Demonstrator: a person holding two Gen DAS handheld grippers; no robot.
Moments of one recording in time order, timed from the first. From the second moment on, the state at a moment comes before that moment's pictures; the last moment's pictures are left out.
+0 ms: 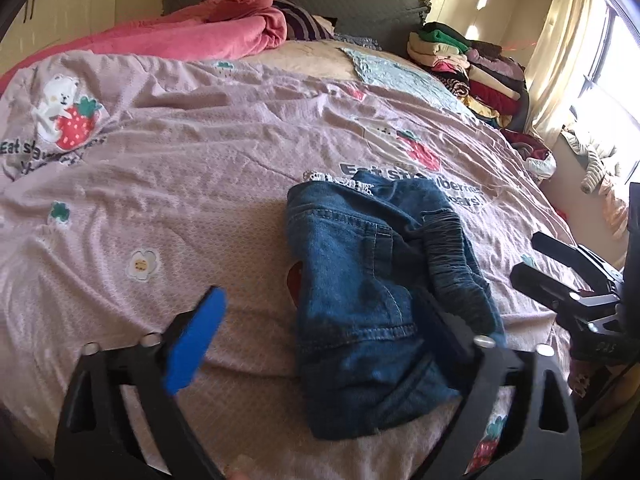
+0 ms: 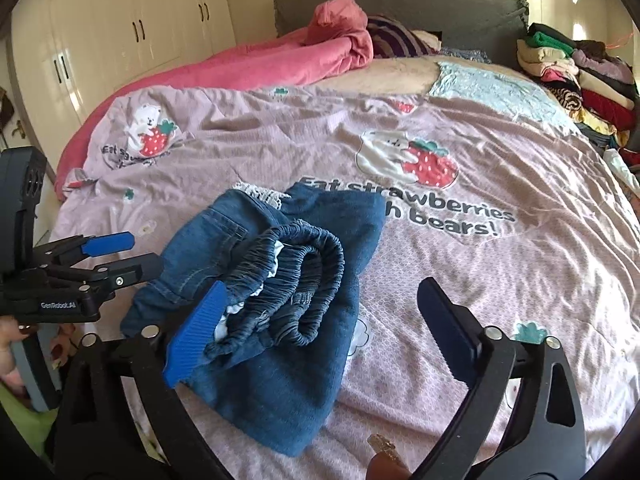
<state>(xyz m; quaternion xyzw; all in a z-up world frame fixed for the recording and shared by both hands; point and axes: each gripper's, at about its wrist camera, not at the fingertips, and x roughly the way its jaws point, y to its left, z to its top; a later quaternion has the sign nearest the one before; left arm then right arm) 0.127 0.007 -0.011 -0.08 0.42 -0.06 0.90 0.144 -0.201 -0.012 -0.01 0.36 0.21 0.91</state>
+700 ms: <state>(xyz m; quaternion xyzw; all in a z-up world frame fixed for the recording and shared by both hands) 0.041 0.008 0.027 -0.06 0.38 -0.05 0.92 0.062 -0.217 0.030 -0.02 0.31 0.21 0.93</state>
